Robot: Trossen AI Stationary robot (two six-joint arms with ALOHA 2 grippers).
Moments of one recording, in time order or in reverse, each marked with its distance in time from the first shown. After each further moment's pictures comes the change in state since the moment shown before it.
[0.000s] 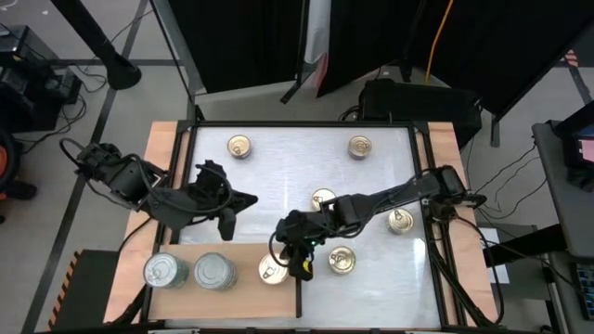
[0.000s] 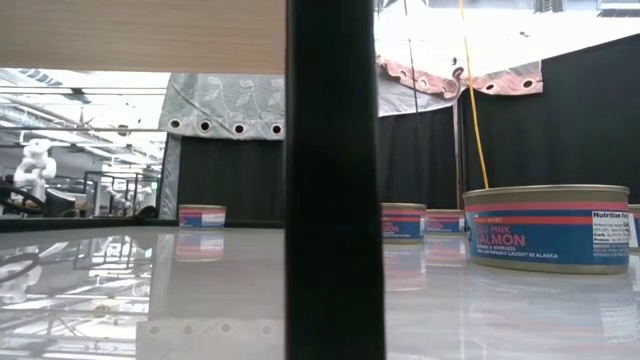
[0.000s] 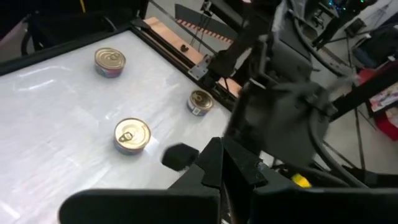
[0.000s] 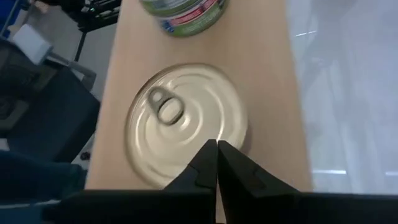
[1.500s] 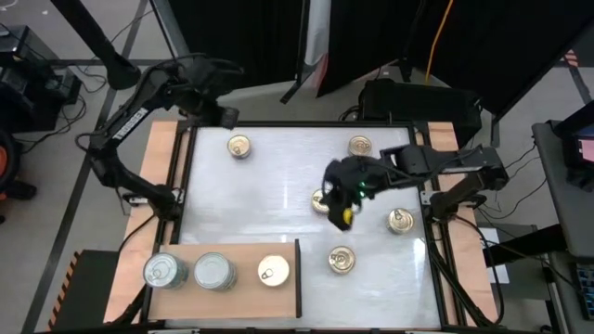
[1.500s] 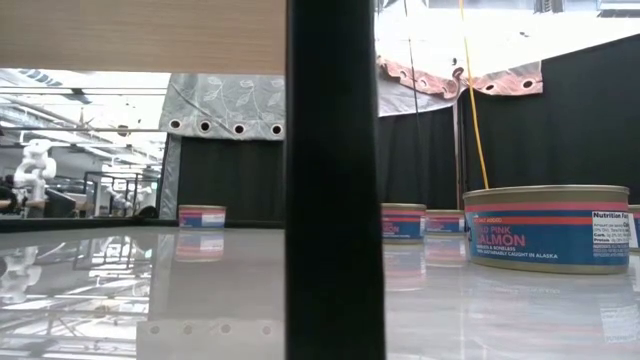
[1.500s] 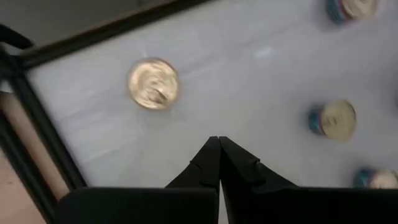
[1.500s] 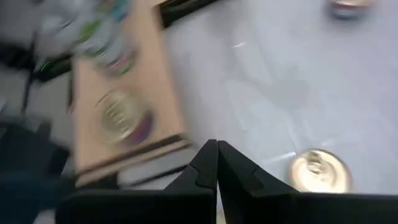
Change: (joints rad) left arm 1.243 0.066 0.001 -0.510 0.753 0.501; right arm -0.125 -0.383 0.022 -0.425 0.193 0.083
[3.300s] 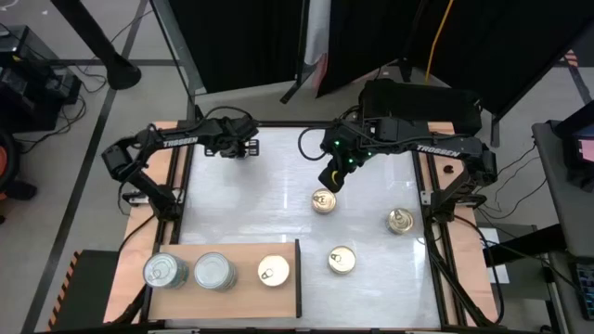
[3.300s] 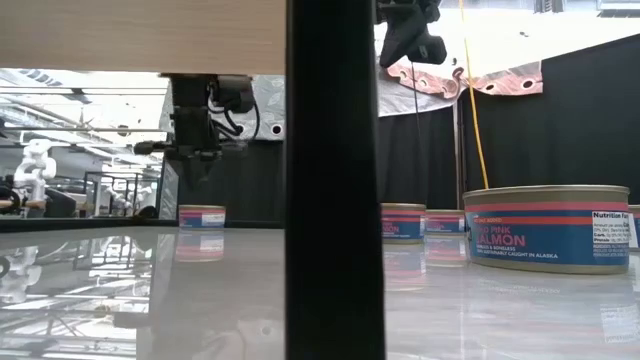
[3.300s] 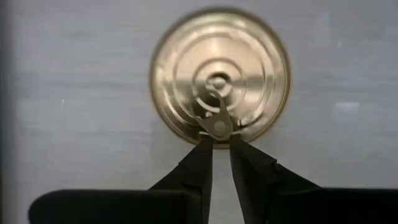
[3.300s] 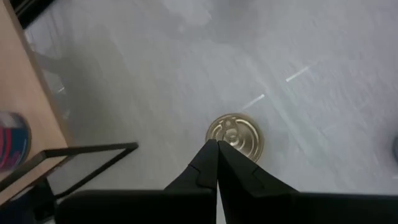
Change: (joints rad) left arm -0.093 0.105 -0.806 0.725 -0.341 -0.474; right arm -0.334 0.063 -0.090 -0.122 -0.133 -0.081
